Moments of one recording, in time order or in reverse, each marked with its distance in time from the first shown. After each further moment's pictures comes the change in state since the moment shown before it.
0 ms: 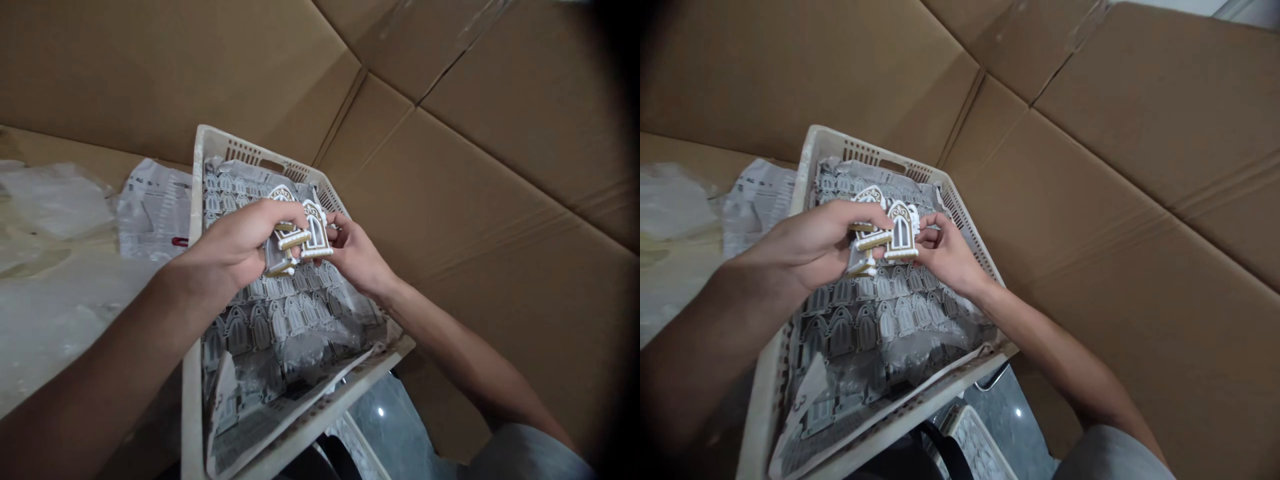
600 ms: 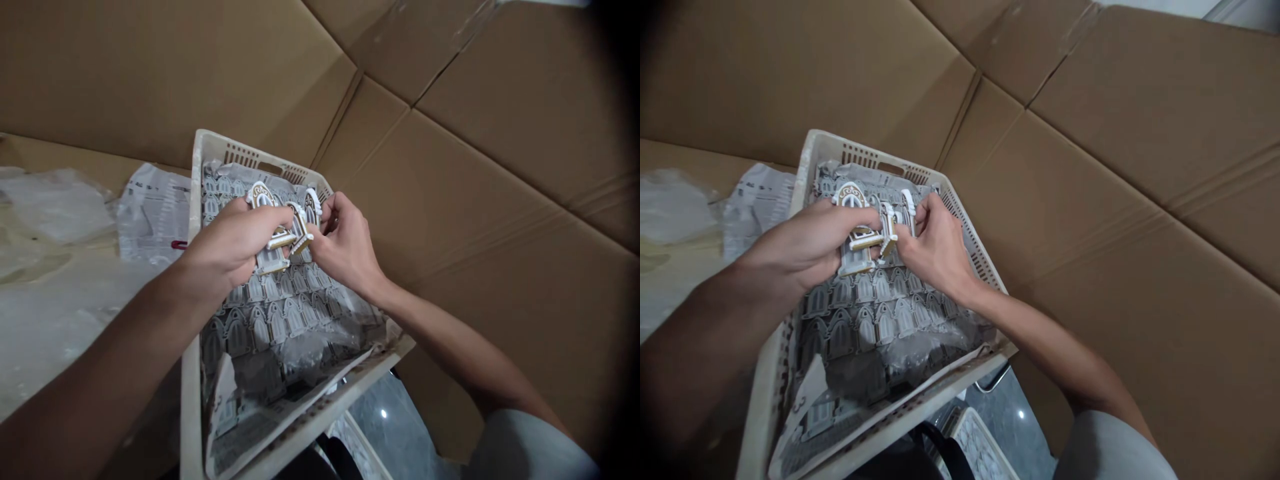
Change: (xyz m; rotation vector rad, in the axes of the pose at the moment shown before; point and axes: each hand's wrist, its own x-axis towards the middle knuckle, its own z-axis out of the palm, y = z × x) left_hand 0.002 -0.002 -0.003 0.215 0.232 0.094; right_hand 0.006 -0.020 0.017 -0.542 0.344 -0.266
